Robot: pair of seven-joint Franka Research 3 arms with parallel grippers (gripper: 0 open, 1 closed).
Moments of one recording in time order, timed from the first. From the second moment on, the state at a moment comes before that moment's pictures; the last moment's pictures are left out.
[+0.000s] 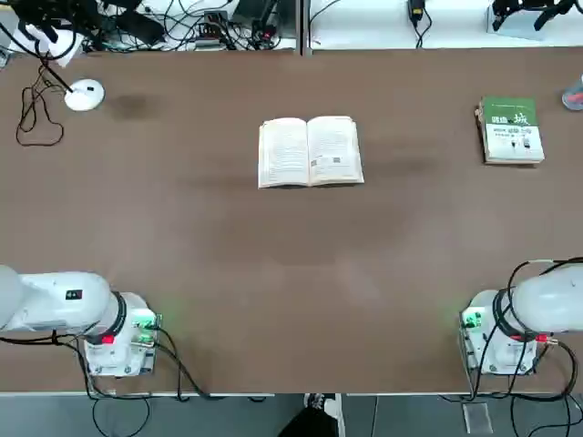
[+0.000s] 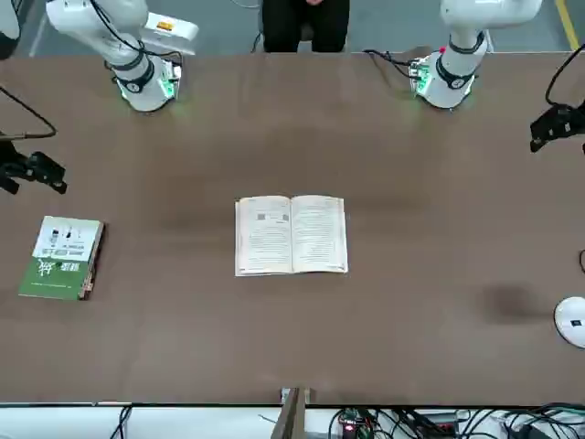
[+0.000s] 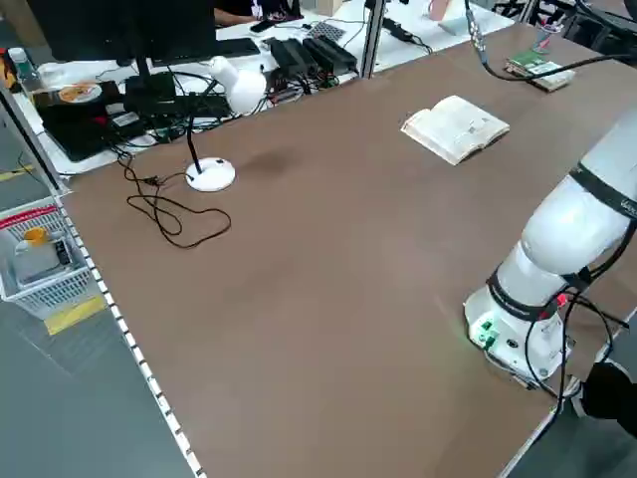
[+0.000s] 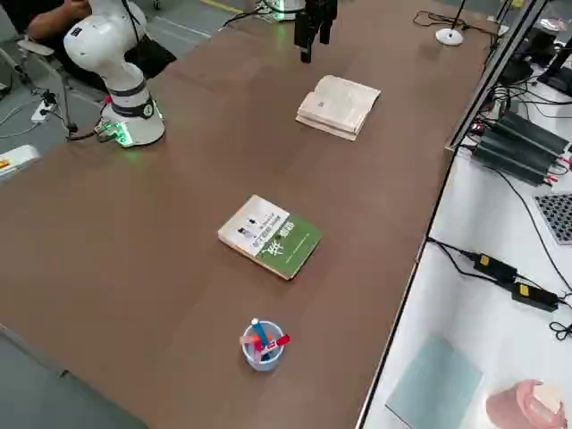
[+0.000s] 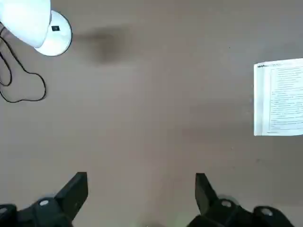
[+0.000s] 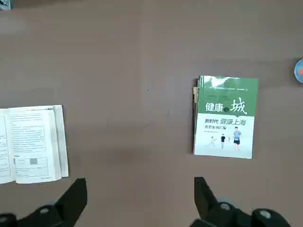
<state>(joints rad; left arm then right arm) 0.05 -0.09 -0.15 -1.63 0.01 1.55 -0.01 0.13 0.01 -0.04 -1.60 0.00 1.69 0.11</state>
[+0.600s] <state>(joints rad) 0.04 -0.09 -0.15 -1.62 0.01 1.55 -0.01 0.13 0.01 -0.04 -1.60 0.00 1.69 0.11</state>
